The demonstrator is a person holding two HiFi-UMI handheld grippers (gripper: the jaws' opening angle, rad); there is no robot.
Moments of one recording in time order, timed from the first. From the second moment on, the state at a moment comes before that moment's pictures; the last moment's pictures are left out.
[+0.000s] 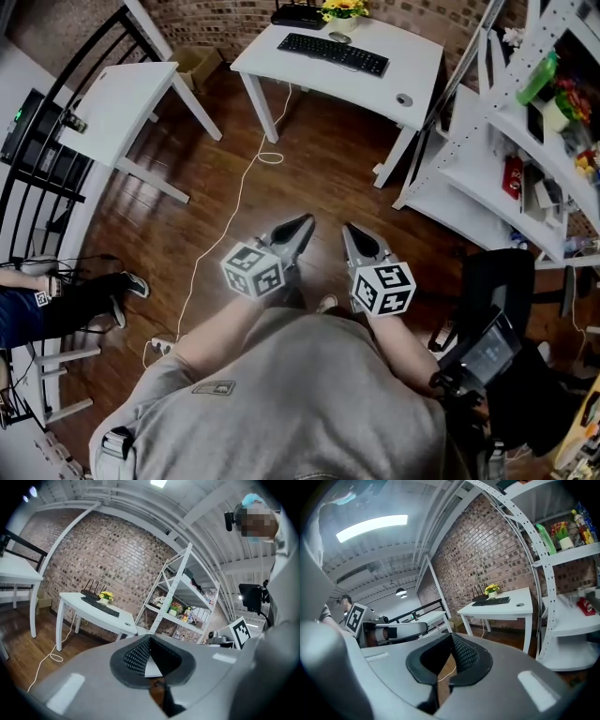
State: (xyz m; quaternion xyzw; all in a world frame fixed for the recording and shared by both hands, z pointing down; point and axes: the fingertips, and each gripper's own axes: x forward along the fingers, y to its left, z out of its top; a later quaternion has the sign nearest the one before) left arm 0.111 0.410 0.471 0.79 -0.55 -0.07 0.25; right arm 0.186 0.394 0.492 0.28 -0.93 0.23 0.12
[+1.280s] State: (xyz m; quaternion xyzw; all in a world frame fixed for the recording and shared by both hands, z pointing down) left arm -0.060 0.178 0.482 0.84 -0.46 -0.07 0.27; right arm 0.024 0.171 0.495 0.39 -0.89 0.22 0.11
